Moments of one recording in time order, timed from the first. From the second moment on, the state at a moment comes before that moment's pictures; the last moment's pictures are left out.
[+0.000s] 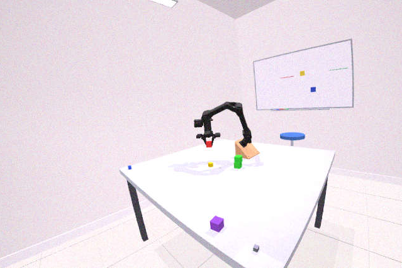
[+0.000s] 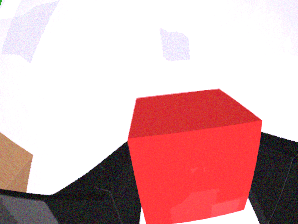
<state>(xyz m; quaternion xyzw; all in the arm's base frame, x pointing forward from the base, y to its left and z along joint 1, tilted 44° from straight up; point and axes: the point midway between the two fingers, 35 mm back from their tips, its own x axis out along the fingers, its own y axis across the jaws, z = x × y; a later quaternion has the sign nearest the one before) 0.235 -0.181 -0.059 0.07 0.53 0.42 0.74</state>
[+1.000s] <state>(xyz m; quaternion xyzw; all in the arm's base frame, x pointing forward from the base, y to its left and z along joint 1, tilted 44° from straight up) 0.281 -0.064 0.070 0.06 0.54 0.41 0.74</state>
